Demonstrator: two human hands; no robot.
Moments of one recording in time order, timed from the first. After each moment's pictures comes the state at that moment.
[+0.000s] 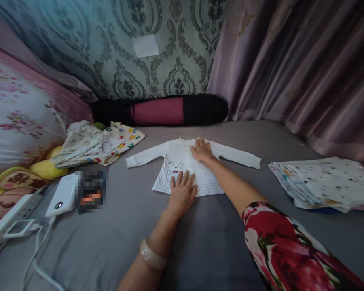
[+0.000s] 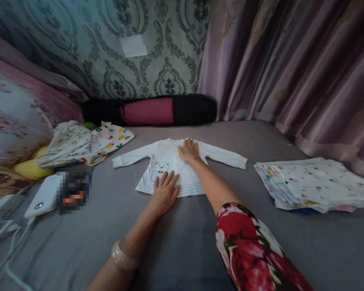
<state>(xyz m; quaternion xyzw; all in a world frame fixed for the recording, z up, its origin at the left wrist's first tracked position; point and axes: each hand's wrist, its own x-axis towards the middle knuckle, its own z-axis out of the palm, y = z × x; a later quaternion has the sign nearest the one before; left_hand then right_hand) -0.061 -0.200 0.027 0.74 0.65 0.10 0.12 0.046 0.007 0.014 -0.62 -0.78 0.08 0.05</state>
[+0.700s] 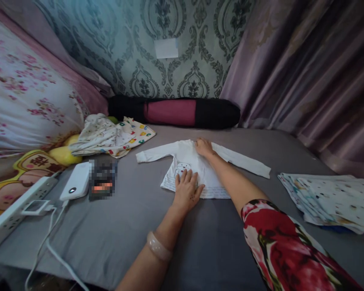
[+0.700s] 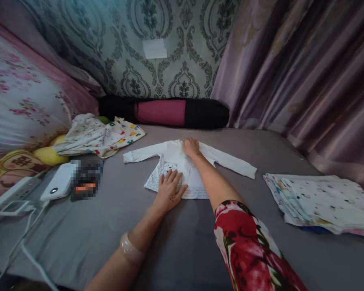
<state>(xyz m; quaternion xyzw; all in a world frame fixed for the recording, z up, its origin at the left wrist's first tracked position) -0.070 -0.197 0.026 0.72 0.66 0.17 0.11 0.012 0.026 0.044 -0.57 -0.82 0.04 0.08</state>
